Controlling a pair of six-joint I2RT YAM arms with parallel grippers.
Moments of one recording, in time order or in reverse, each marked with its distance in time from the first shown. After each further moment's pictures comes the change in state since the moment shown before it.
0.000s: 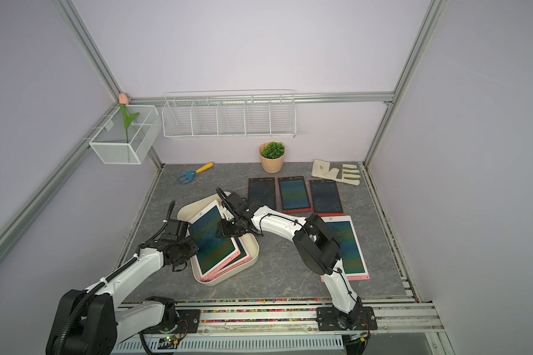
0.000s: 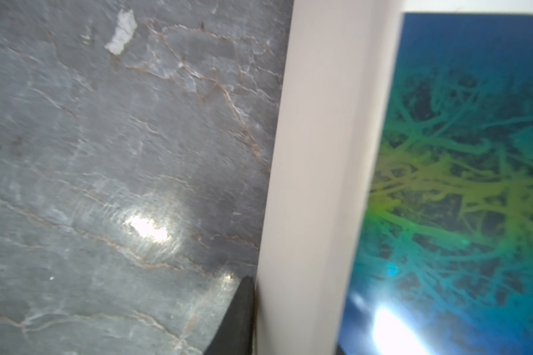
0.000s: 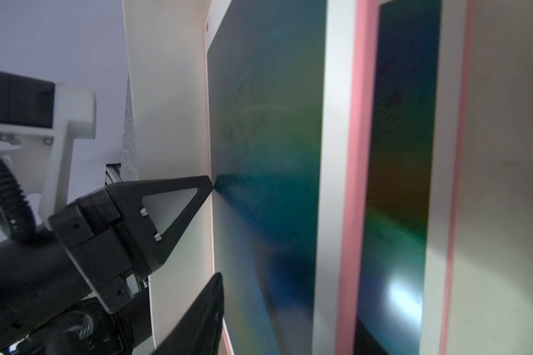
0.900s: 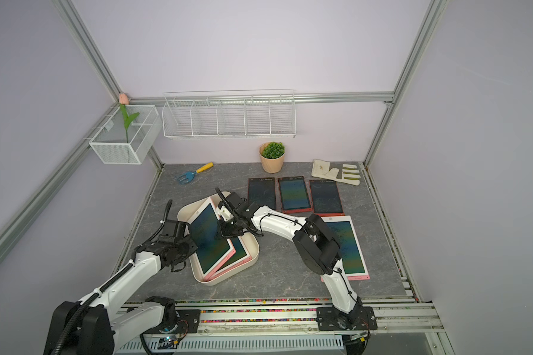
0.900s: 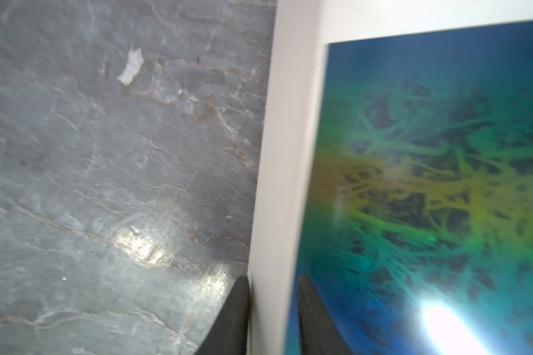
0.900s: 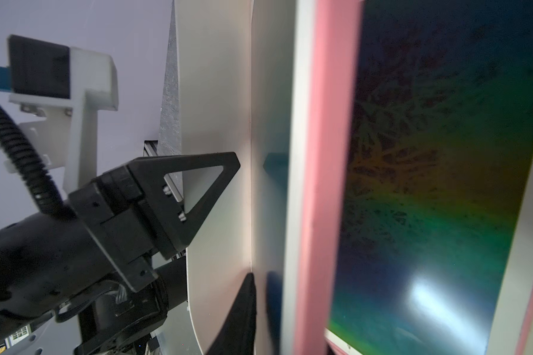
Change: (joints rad) left arm -0.002 -0.091 0.001 -0.012 -0.024 0.018; right arm -0.012 0.000 -0.001 0.032 -0.133 0.008
